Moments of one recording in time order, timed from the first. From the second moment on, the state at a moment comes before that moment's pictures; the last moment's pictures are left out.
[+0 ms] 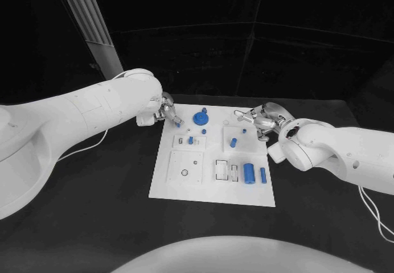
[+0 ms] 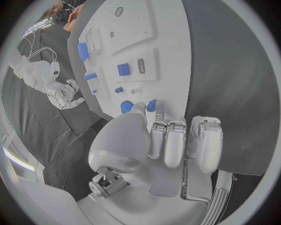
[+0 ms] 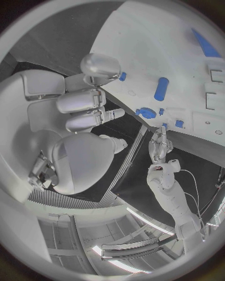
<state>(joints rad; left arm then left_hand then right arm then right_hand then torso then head) 1.38 -0.29 -0.23 0.74 -0.90 0.38 -0.42 1.29 0.21 -0.15 0.29 0.47 0.71 0.08 0.58 0.84 1.46 0.02 1.57 1.31 1.47 -0.02 1.57 1.31 0.01 1.47 0.09 1.57 1.31 1.18 -0.90 -0.09 1.61 -0.63 -0.53 -0.11 1.18 0.11 -0.21 0.29 0.24 0.80 0.19 0.31 0.10 1.47 0.11 1.57 1.31 1.47 0.06 1.57 1.31 0.08 1.32 0.16 1.25 1.31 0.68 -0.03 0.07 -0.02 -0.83</state>
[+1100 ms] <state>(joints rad) 1.38 -0.30 -0.23 0.74 -0.90 0.37 -0.37 1.35 0.16 0.11 0.29 0.60 0.73 0.08 0.58 0.84 1.46 0.02 1.58 1.30 1.46 -0.02 1.57 1.31 0.01 1.47 0.09 1.57 1.31 1.18 -0.90 -0.09 1.60 -0.63 -0.53 -0.12 1.18 0.11 -0.21 0.29 0.25 0.80 0.19 0.31 0.10 1.47 0.11 1.57 1.31 1.47 0.06 1.57 1.31 0.08 1.32 0.16 1.24 1.31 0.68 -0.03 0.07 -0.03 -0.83</state>
